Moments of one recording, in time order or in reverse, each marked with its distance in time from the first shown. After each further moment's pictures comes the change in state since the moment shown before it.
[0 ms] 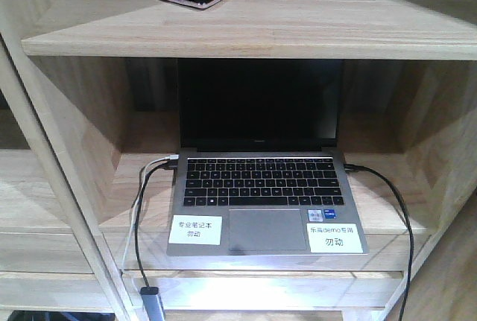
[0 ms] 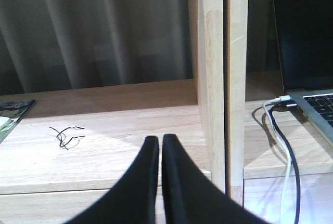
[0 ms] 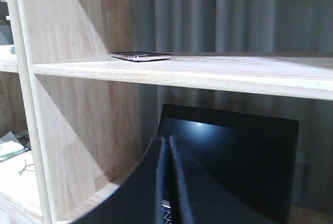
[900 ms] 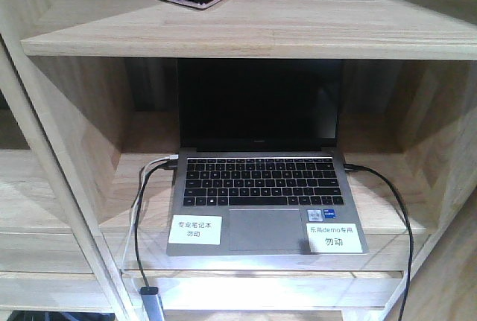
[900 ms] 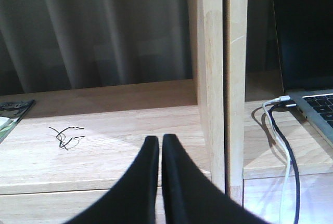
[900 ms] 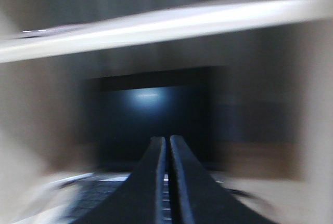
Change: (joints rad) left arm 0.000 0.000 0.000 0.000 0.000 0.000; right arm -0.244 -0.027 0.033 -0.936 0.054 1.041
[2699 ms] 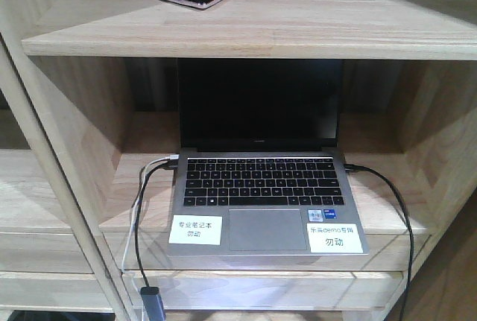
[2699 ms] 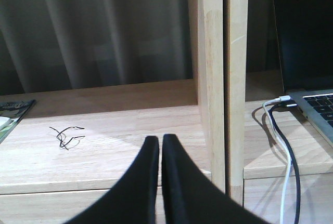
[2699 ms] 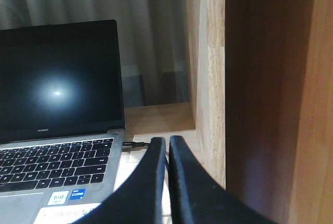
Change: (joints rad) left arm 0.000 0.000 0.000 0.000 0.000 0.000; right arm -0.175 -0.233 0.362 -0.012 -0.108 -0.080
